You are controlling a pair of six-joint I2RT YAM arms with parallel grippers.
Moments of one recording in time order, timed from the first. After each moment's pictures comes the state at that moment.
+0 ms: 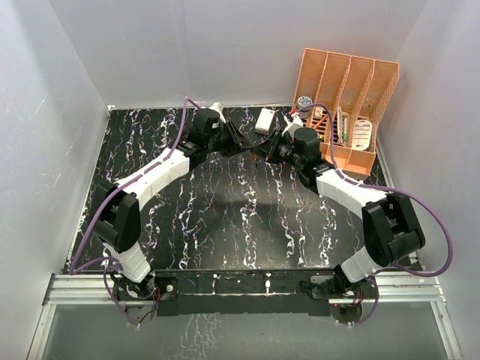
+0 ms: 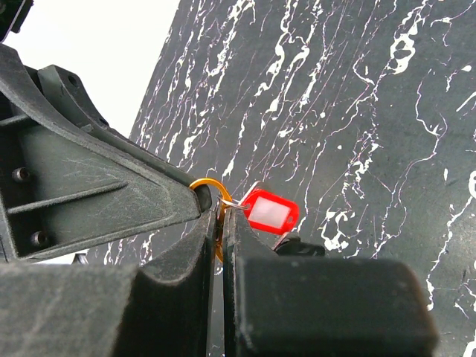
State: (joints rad) left arm -0.56 1.71 1.37 -0.17 0.24 -0.93; right arm 0.41 1.53 0.94 0.34 -0.35 0.68
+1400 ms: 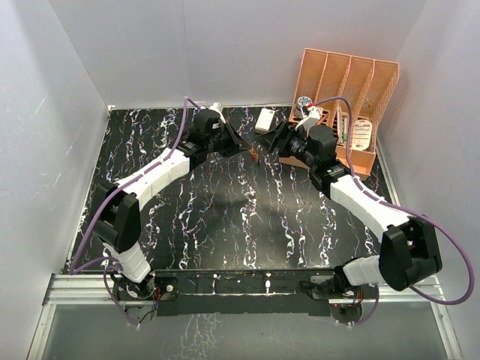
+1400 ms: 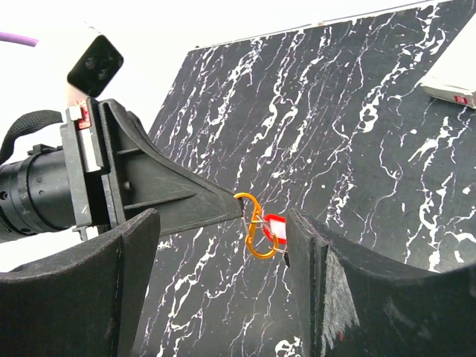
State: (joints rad) left arm -0.56 1.71 1.37 -0.18 0.22 -0.91; right arm 0.39 1.34 0.94 0.28 -0.26 0.63
